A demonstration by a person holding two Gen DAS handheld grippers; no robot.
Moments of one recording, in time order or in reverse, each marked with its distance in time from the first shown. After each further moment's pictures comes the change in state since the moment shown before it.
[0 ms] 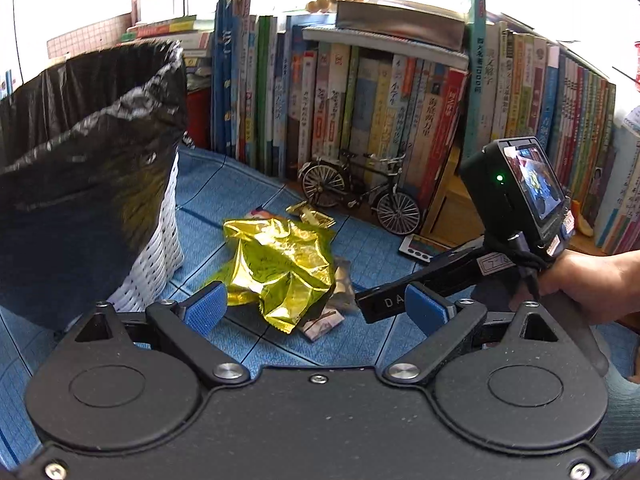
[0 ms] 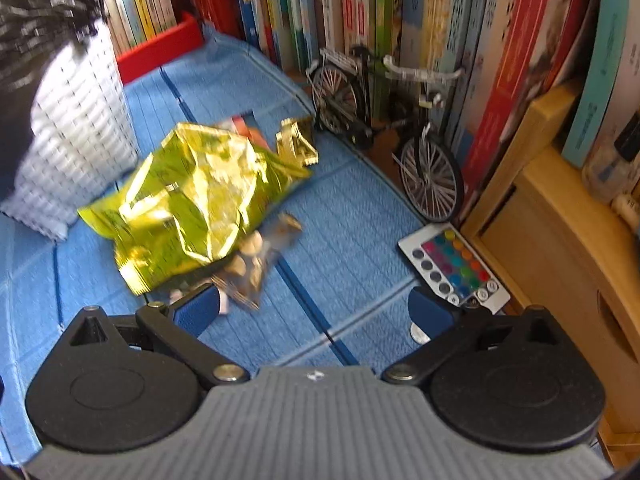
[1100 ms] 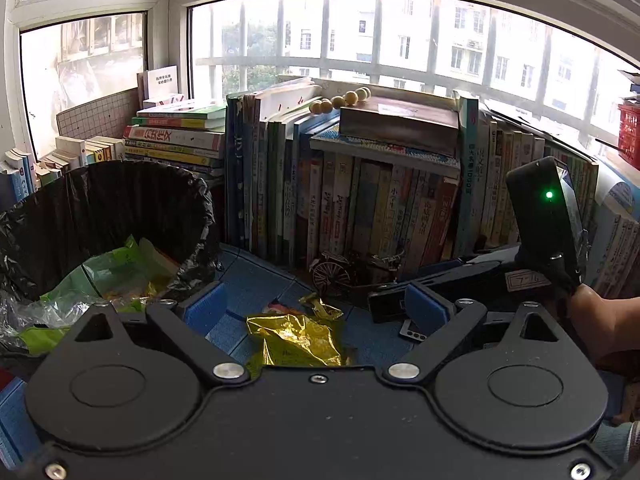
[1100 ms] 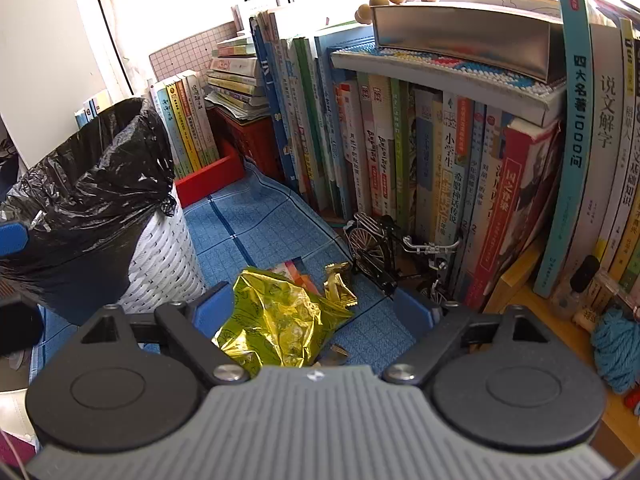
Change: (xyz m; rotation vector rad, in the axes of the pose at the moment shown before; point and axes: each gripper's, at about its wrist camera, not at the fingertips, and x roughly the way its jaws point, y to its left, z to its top) left arm -0.054 0.012 0.063 0.040 -0.162 -0.017; right arm -0.088 0.010 0.045 0.054 -0.311 0.094
